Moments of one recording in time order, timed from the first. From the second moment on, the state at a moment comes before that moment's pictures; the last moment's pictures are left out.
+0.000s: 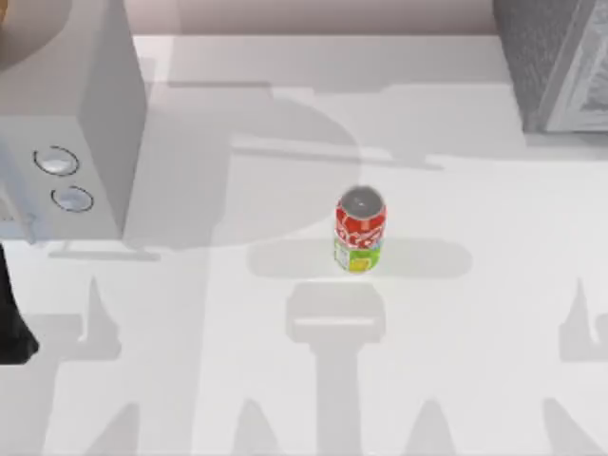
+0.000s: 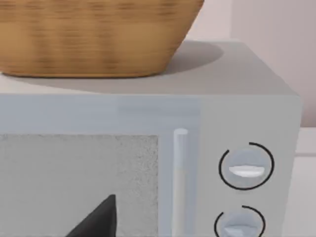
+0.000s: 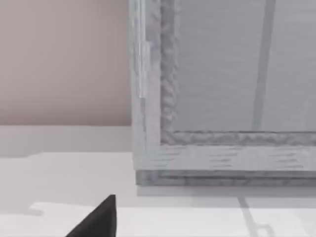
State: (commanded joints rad) left arm 0.00 0.00 0.00 0.00 0.00 0.00; right arm 0.00 0.00 0.00 0.00 0.00 0.00
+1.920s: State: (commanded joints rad) left arm 0.00 0.00 0.00 0.00 0.00 0.00; right arm 0.83 2.05 0.67 1.41 0.86 0.01
